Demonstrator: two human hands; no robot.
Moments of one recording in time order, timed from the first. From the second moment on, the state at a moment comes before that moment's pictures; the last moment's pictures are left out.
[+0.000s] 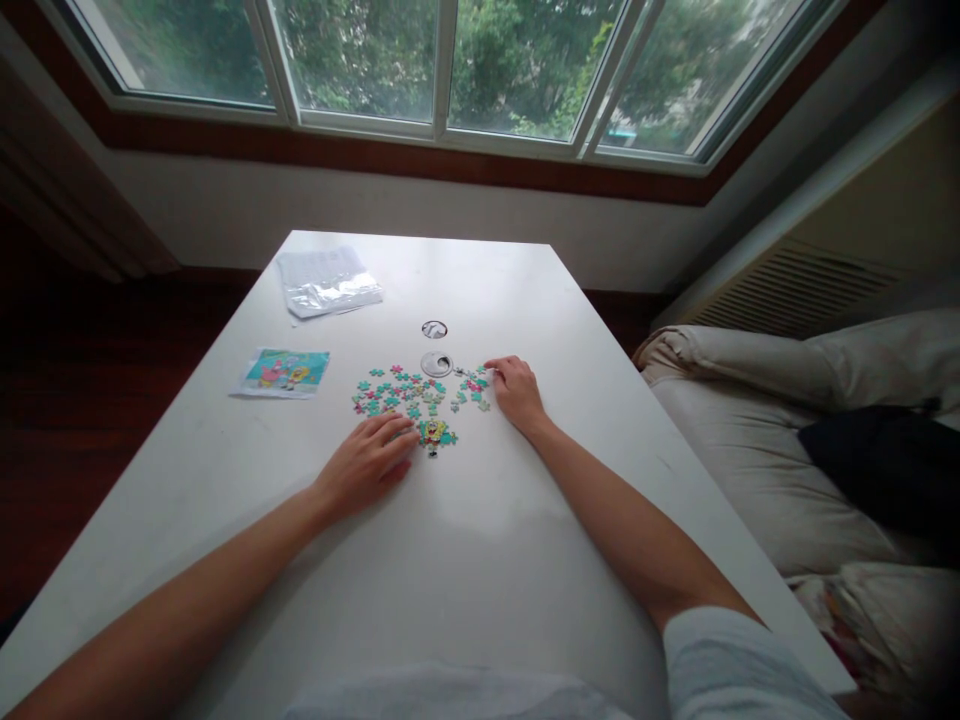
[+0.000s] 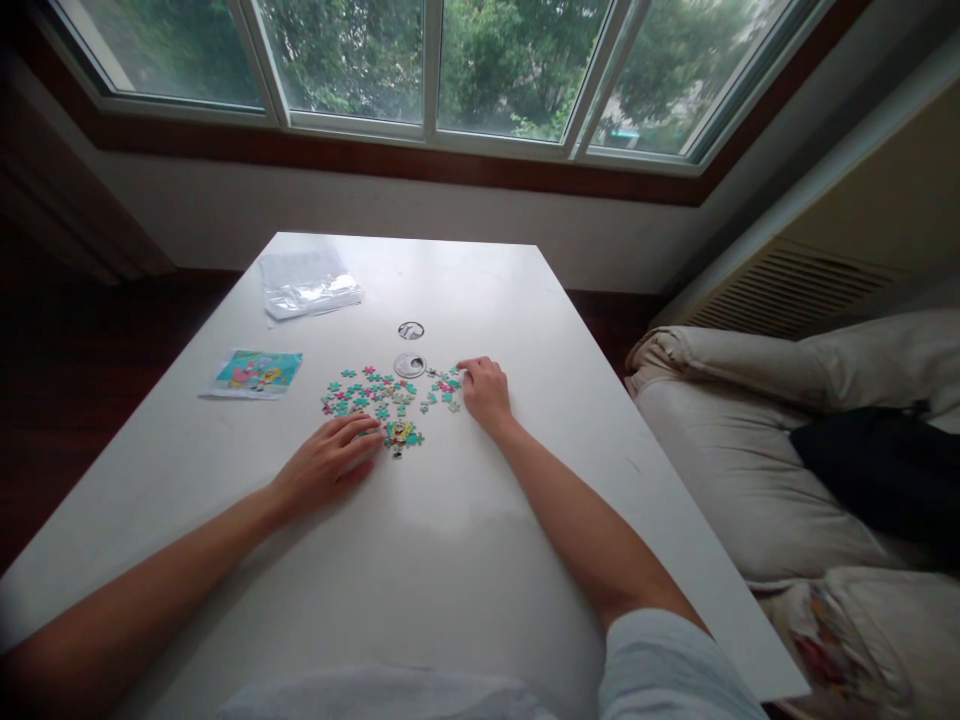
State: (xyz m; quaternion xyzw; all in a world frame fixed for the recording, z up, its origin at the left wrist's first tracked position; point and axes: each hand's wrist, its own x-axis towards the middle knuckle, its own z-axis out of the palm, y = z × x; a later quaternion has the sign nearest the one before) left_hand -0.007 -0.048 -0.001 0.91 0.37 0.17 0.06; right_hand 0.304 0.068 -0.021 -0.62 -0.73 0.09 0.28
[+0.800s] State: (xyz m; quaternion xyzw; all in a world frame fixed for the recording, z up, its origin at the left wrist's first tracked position) left_hand -0.015 -0.033 -0.008 0.88 0.42 0.21 0.05; right_hand 0.264 0.087 -0.001 -0.59 -0.78 0.05 0.19
